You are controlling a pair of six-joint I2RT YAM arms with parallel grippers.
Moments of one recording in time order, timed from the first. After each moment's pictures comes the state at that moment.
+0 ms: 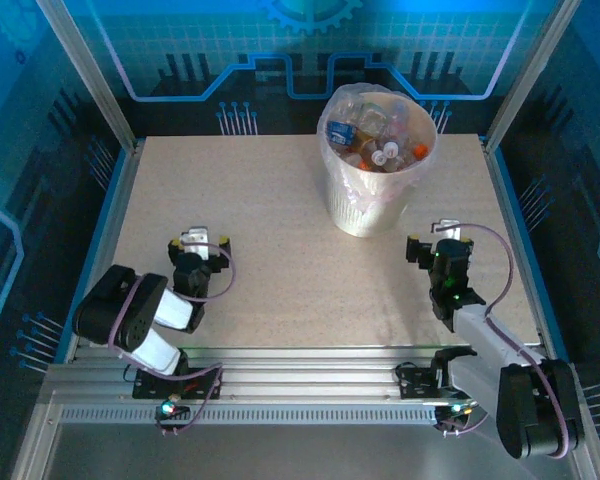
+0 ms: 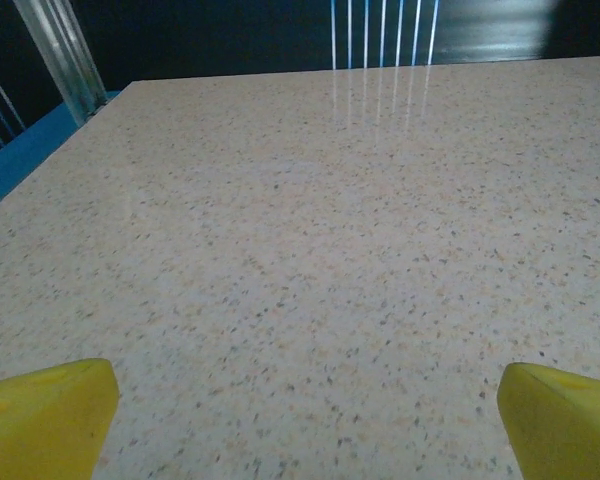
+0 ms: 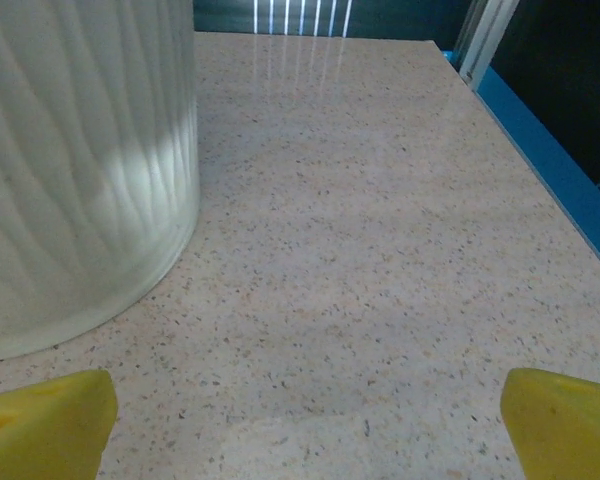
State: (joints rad) left arm -0.16 1.59 0.16 1.18 -0.33 -0.01; right arm 0.10 0.99 0.29 0.28 0.29 0.02
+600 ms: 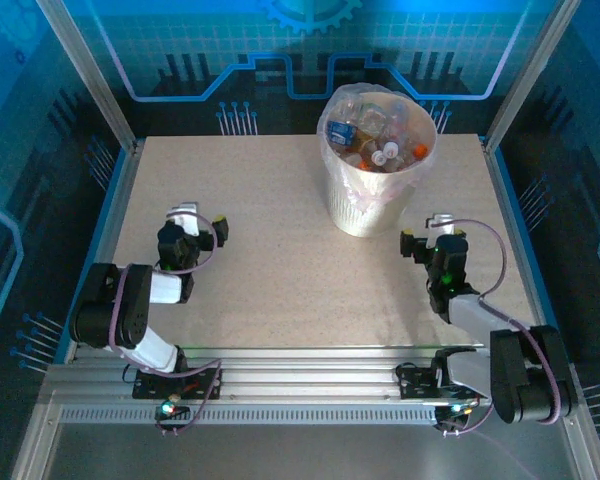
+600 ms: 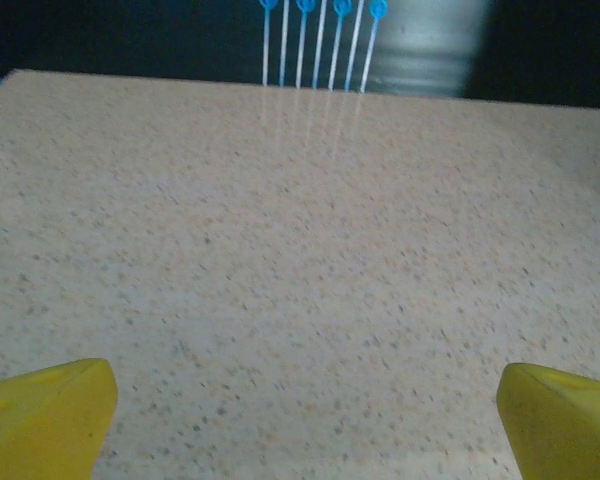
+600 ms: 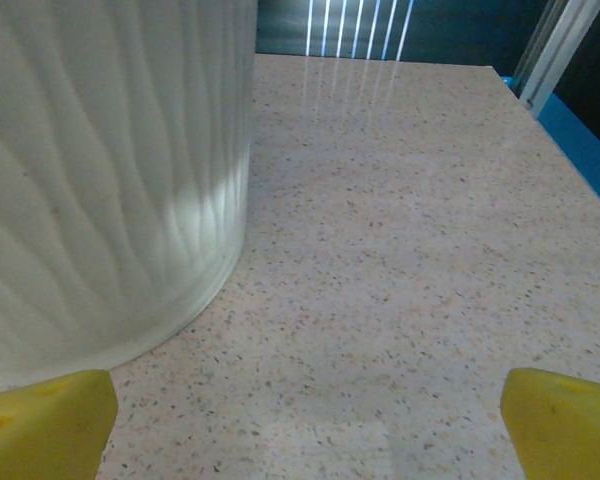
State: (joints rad) left arm 0.03 1.56 0.37 0.90 0.07 -0.09; right arm 0.07 1.18 0.29 0.51 0.17 -0.02
